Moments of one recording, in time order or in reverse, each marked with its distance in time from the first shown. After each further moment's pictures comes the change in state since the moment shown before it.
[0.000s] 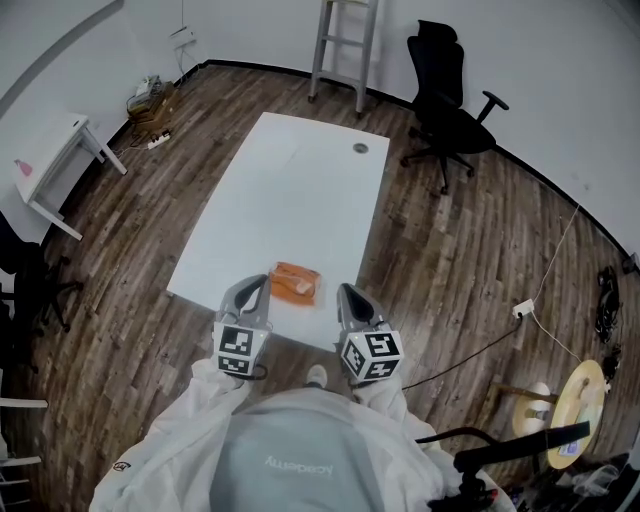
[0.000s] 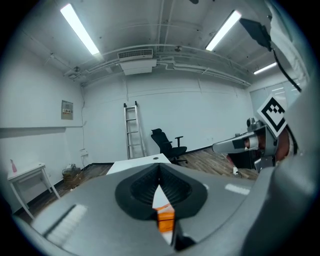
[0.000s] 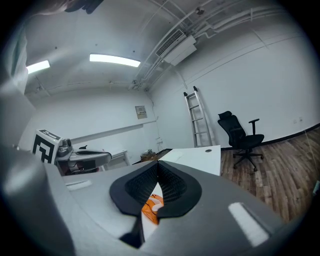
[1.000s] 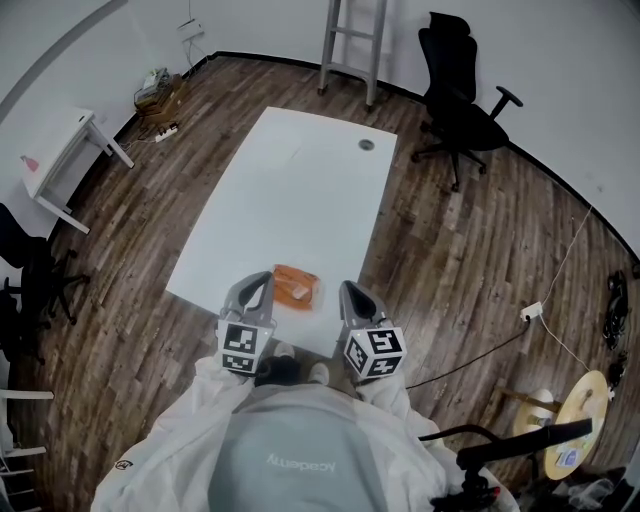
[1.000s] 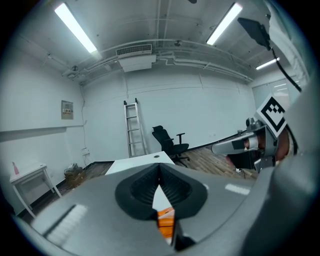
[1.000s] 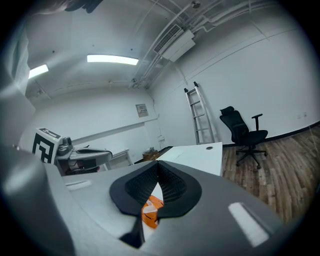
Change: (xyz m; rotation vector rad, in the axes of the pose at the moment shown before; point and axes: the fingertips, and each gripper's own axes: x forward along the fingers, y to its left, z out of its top) left arm 0.023 -0.003 -0.002 0.014 0.035 0.025; right arm 0.019 -0.019 -0.004 0.017 0.031 0.038
